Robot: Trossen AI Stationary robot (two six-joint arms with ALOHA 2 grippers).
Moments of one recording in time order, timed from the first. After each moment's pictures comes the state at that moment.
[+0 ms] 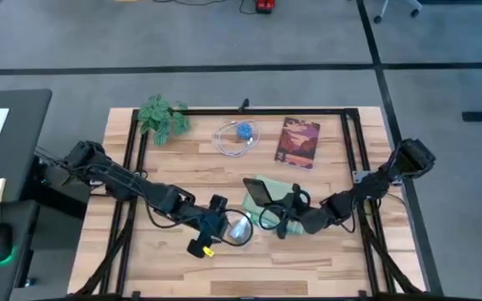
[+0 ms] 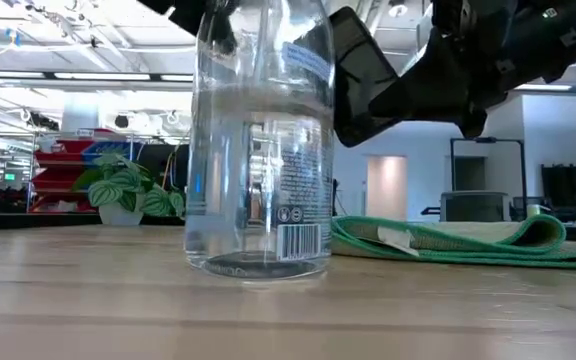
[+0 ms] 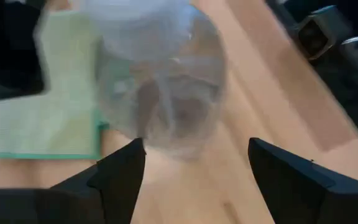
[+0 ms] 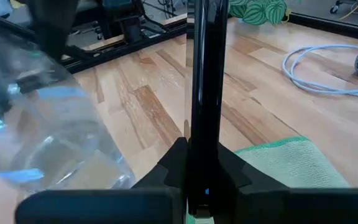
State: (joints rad) left arm -0.46 1.57 1.24 -0.58 -0.07 0.00; right arm 0.51 1.56 0.62 0.49 0.81 0.56
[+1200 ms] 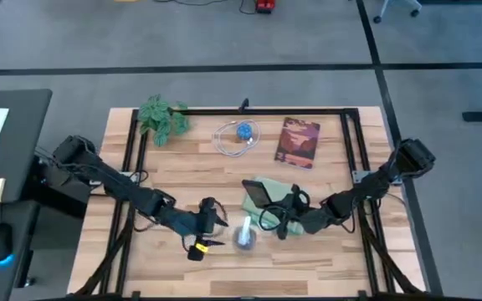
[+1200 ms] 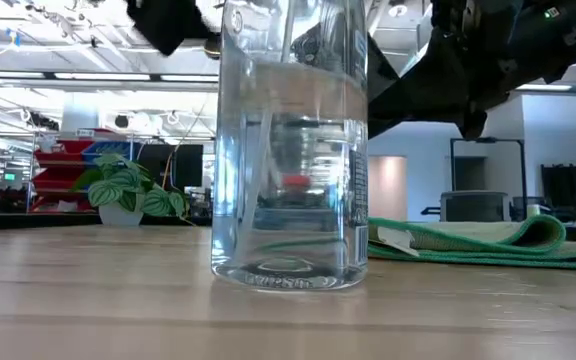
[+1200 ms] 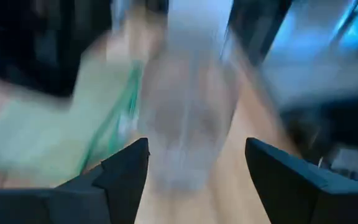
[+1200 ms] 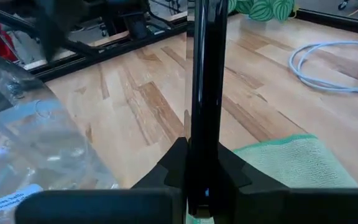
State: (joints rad) left arm -0.52 1.39 0.82 0.14 -0.28 -0.23; right arm 0.51 1.56 0.62 0.49 0.78 0.56
